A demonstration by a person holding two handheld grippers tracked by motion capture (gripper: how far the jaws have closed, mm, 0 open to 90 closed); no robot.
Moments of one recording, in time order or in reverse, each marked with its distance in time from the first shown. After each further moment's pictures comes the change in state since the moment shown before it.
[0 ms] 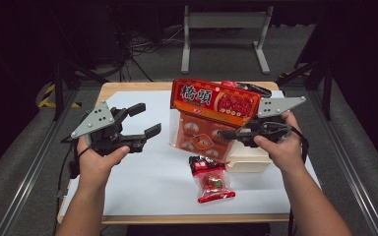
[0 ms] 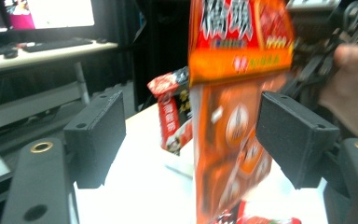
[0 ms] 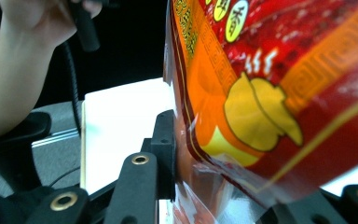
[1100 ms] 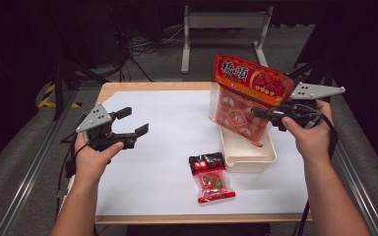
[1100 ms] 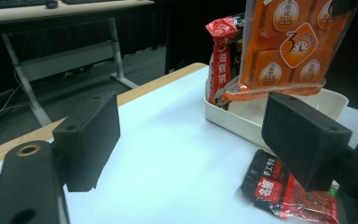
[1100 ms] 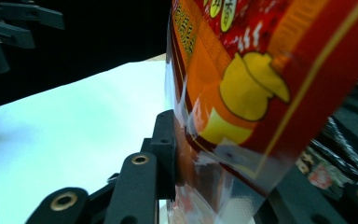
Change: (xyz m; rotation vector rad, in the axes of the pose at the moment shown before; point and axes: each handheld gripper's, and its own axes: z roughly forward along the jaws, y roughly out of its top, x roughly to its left) left arm 0.037 -0.038 -0.001 0.117 0.115 -0.066; right arm -0.039 -0.010 -0.058 0.004 -0.318 0.081
